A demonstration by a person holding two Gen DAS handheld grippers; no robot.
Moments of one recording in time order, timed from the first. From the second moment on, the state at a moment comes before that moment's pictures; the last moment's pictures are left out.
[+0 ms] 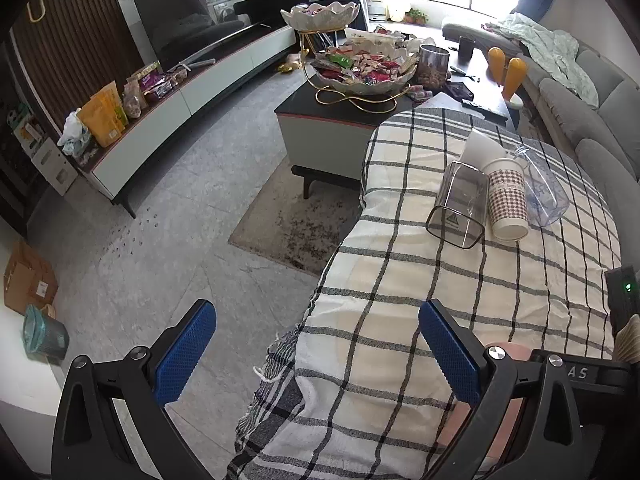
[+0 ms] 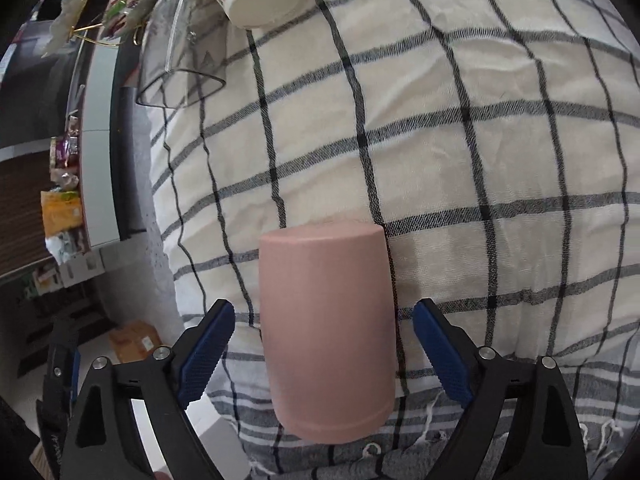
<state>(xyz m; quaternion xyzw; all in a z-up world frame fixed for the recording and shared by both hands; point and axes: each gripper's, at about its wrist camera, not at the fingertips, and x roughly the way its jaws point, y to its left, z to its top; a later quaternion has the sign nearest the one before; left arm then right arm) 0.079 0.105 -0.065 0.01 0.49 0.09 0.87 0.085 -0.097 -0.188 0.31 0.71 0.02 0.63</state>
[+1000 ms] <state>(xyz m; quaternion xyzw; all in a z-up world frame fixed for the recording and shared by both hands) 0.103 -0.067 -0.162 0.17 0.78 -0.09 0.60 0.022 -0.243 -0.064 0.21 0.52 -0.12 0.82</state>
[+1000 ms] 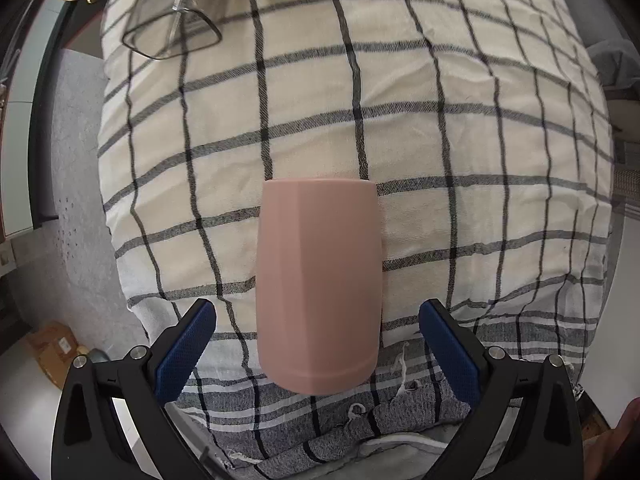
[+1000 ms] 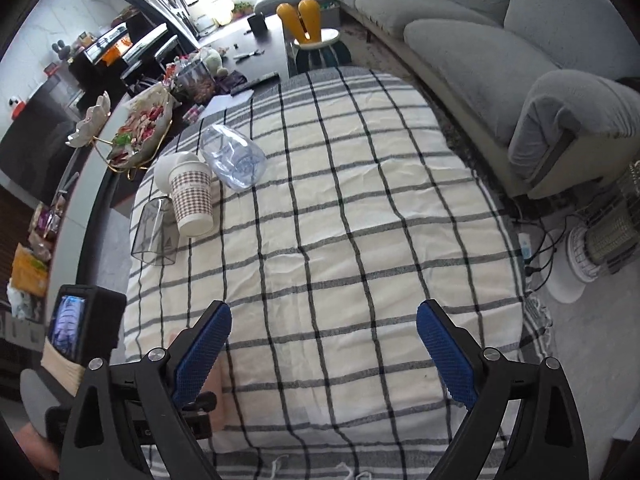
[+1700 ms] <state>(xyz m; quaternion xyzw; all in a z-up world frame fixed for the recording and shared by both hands) 0.124 -0.086 -0.223 0.21 0.84 -0.07 0.49 0.067 -0.267 -0.127 0.26 0.58 -0.09 0.77</state>
